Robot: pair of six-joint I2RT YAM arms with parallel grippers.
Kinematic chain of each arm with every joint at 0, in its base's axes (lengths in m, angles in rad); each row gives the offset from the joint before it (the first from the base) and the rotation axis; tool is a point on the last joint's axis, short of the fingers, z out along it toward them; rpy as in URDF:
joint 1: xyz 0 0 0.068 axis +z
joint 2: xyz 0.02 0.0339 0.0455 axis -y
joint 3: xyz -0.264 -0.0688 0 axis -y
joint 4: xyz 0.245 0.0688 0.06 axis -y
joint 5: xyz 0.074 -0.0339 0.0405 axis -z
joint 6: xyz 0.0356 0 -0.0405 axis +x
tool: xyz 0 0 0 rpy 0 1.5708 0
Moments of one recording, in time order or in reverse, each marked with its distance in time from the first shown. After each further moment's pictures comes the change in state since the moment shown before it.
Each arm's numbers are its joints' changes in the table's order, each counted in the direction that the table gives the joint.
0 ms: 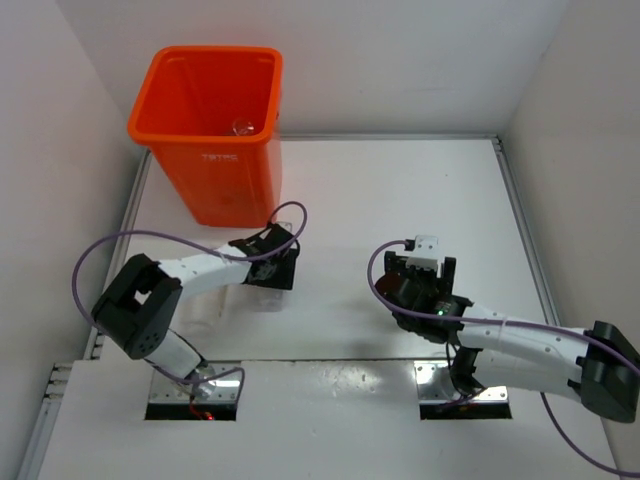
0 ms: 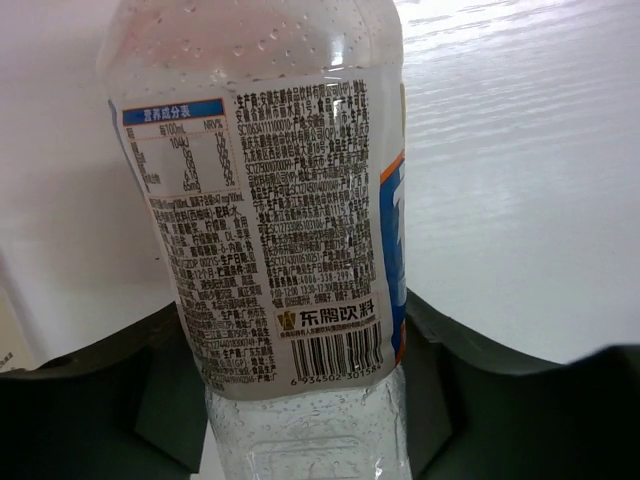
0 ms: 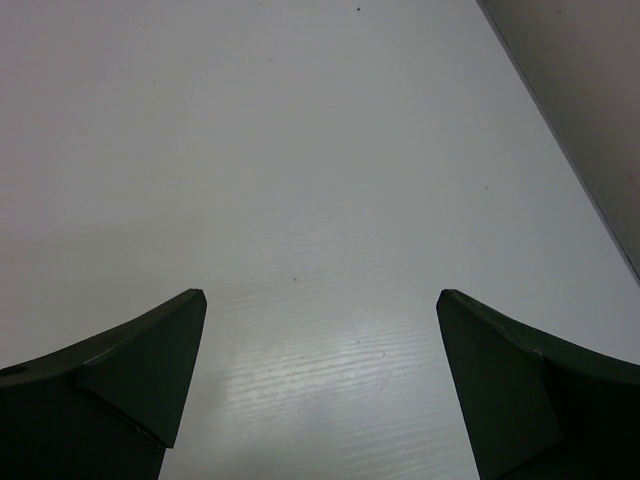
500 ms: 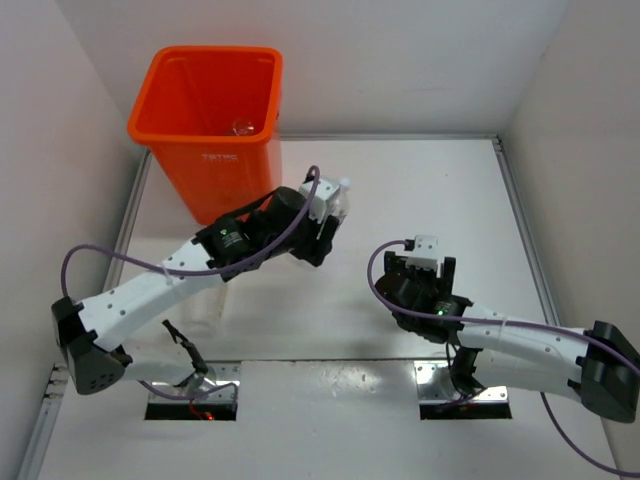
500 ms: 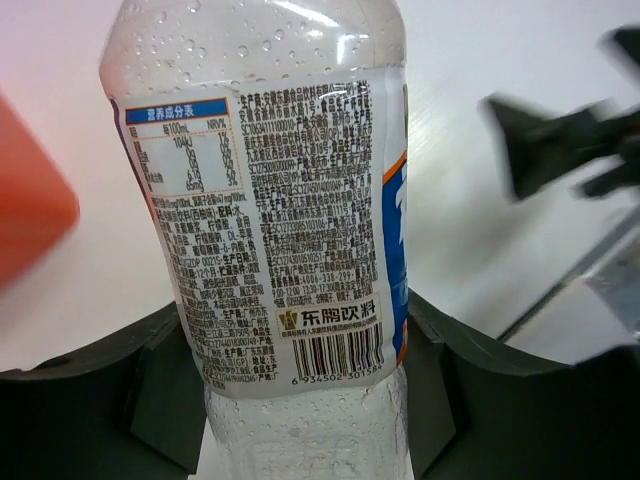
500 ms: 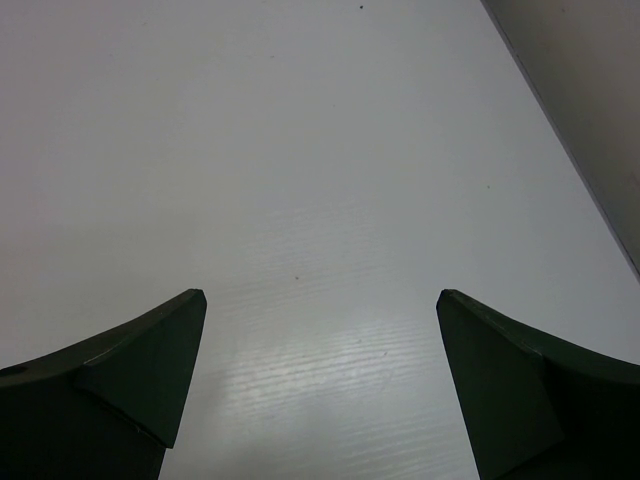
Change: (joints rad) left arm -0.219 0.265 0.407 -0.198 0.057 0.256; right arm 0.000 0.000 0.000 0.000 -0.002 0.000
